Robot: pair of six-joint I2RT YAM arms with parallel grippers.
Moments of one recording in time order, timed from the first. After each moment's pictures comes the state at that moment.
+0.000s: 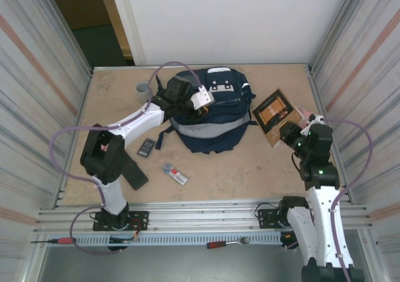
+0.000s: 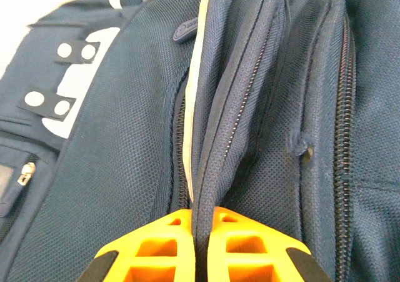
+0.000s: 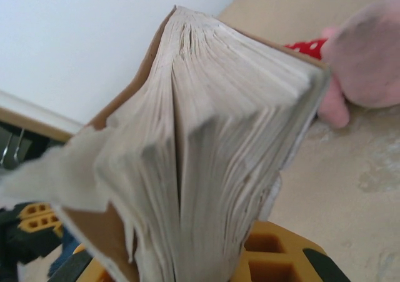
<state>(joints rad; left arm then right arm) -0.56 1.80 1.40 -0.31 0.35 0.54 -0.06 0.63 0.71 -0.51 -0.19 0.71</state>
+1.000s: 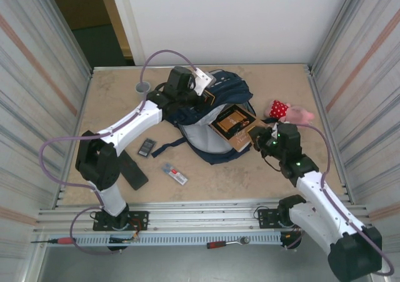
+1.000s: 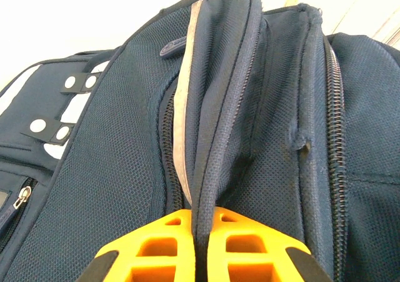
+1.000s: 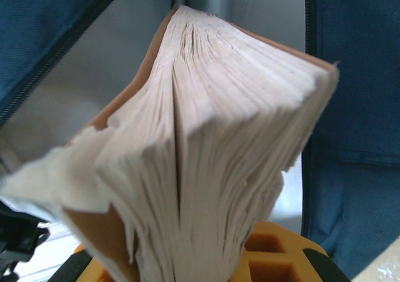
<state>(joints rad) -0.61 1.74 1.51 -0.33 0.33 0.07 0.32 0.81 0.50 -0.13 -0.25 1.35</state>
